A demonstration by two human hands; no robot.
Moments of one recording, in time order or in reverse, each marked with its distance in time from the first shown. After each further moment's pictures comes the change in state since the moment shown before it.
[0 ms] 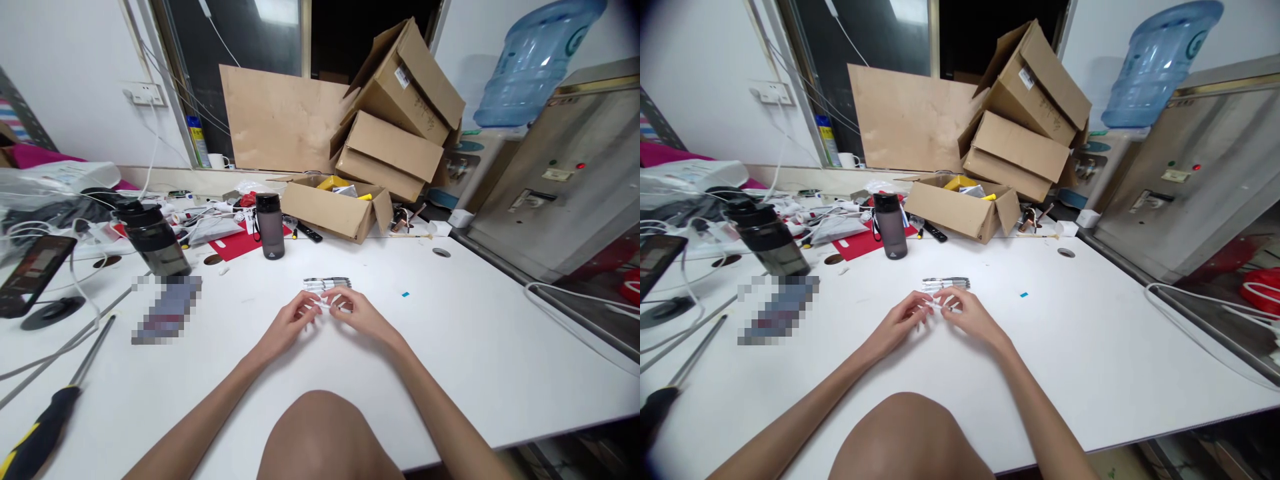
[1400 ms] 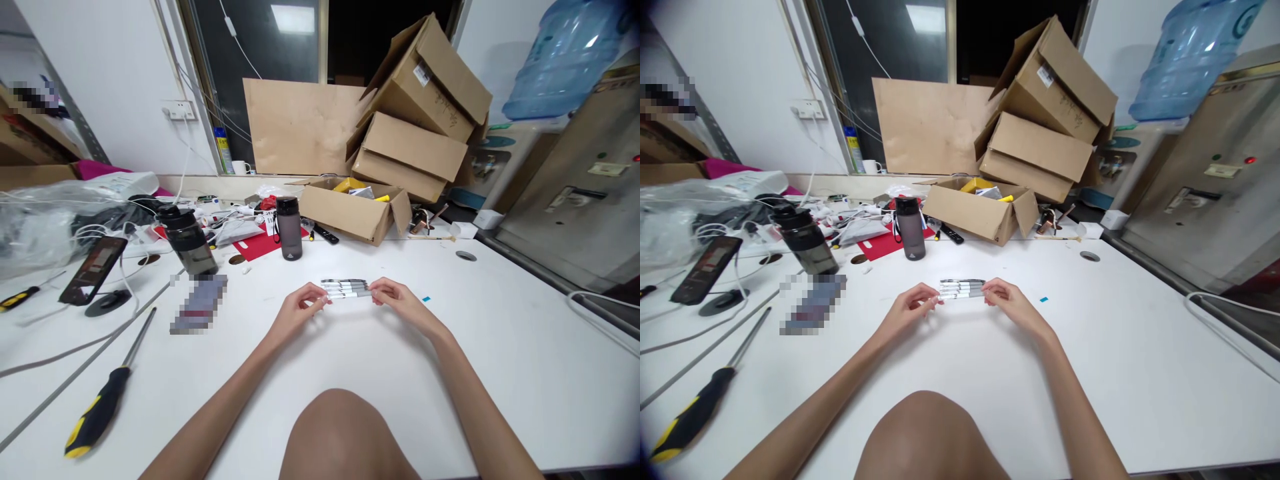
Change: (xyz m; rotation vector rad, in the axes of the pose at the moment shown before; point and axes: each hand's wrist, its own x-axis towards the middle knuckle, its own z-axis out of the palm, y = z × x) left_hand 0.005 0.008 -0.023 0.067 0.146 0.024; right_hand -0.007 0.003 -0.050 0.125 0.080 0.161
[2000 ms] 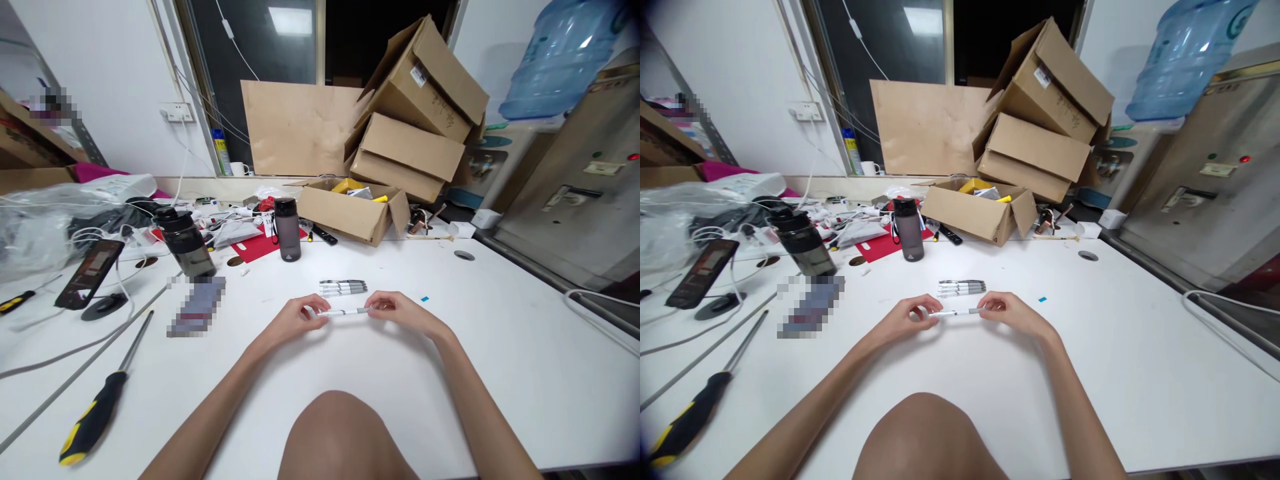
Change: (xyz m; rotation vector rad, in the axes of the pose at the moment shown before) left_hand 0.000 -0.003 -0.010 0.204 -0.222 0.000; right_hand -0.004 0.010 -0.009 -0.155 -0.234 0.118
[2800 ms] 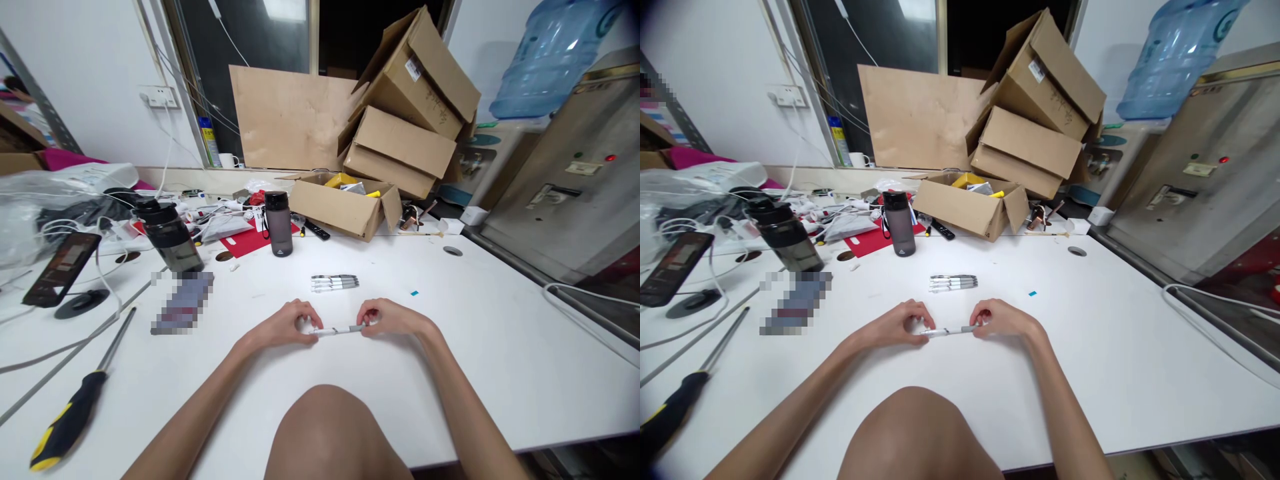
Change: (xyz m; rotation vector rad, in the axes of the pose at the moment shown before) left_hand -0.006 0.001 -0.001 0.248 -0.253 0.015; right_hand -0.001 0.010 0.006 -0.261 -0.152 0.090
